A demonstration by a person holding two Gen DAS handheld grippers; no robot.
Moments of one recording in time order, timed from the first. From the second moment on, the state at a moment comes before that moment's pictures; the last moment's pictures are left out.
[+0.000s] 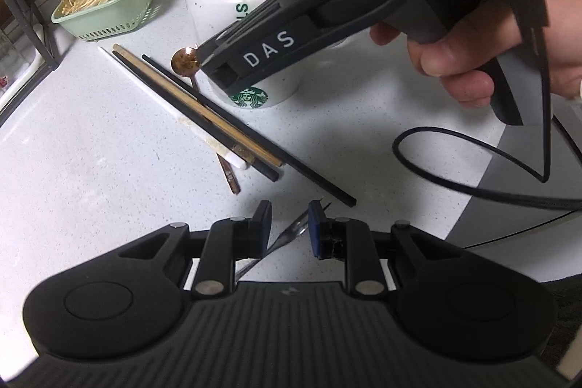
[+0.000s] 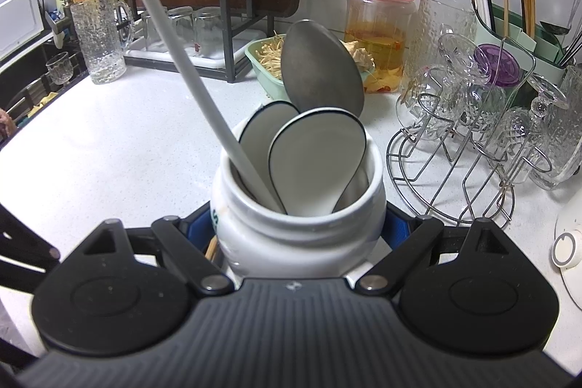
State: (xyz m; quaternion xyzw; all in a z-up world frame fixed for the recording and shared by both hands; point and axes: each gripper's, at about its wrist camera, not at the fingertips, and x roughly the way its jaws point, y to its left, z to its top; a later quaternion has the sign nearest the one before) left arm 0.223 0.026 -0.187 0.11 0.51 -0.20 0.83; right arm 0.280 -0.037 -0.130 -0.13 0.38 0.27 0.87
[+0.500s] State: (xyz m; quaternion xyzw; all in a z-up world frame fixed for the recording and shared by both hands) left arm 0.227 0.014 -0.187 0.15 0.50 -0.24 0.82; right arm 0.279 -0.039 -0.129 -0.14 0.38 0.28 0.87
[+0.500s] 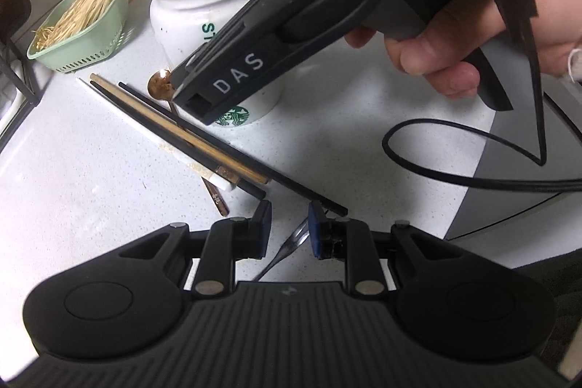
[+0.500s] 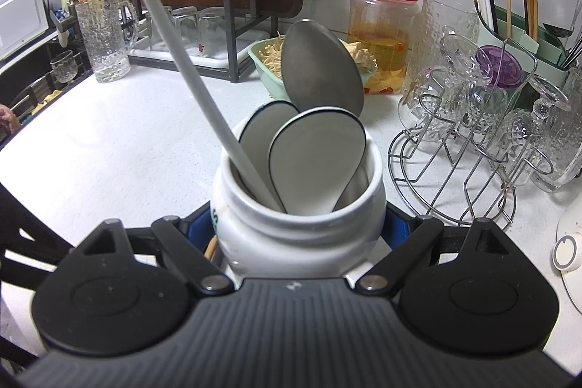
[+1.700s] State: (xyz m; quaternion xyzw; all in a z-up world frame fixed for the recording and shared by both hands) left arm 0.229 0.006 -0.200 0.22 0.48 -0.31 0.79; right arm 0.279 -0.039 -0.129 -0.13 0.38 0.28 0.87
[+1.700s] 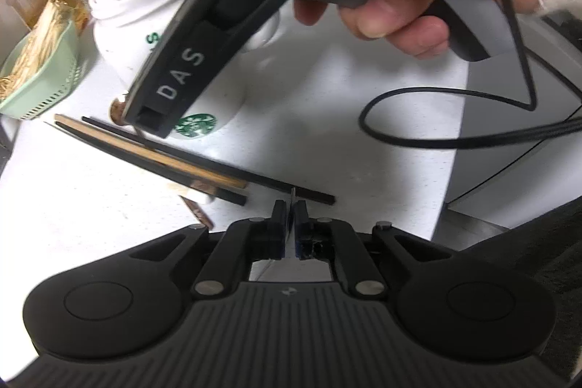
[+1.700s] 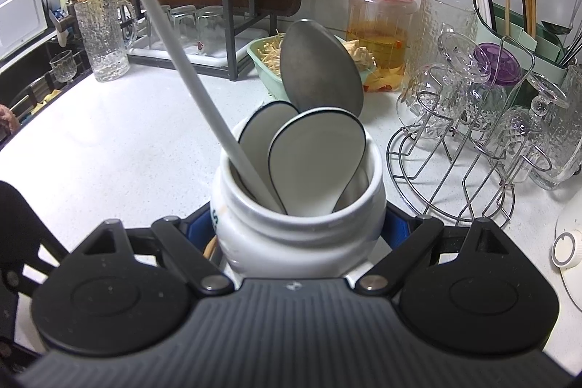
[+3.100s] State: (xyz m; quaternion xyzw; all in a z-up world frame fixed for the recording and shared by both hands) left arm 0.245 0.131 -0.105 0.02 0.40 -0.22 0.89; right arm 0.255 -0.011 -0.128 -0.09 0.40 0.13 0.90
